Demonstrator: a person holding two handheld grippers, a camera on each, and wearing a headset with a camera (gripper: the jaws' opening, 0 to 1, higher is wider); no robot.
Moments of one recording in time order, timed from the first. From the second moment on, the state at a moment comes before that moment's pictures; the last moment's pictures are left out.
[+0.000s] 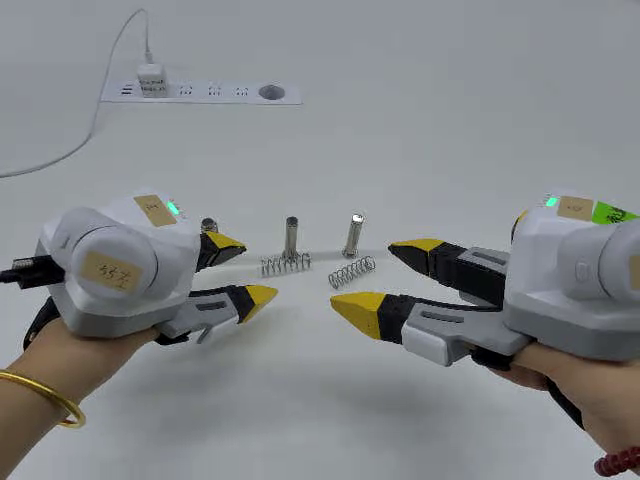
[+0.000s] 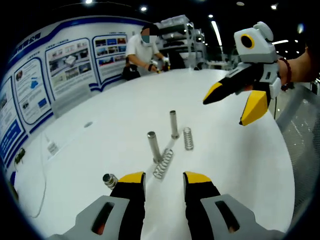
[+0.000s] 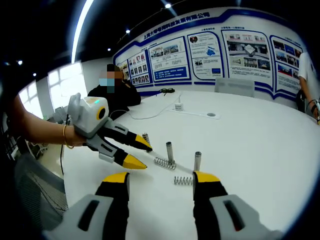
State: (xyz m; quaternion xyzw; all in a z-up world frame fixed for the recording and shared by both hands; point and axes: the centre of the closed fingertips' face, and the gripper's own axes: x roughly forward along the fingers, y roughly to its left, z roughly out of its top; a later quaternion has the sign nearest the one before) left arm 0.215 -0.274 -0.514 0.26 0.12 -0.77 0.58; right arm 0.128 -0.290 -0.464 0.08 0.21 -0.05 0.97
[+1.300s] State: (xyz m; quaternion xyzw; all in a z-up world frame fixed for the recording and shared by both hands) left arm 0.216 -0.294 -0.536 0.26 0.14 -0.77 0.56; right arm 0.124 -0.296 -0.473 0.09 0.22 -0.07 0.97
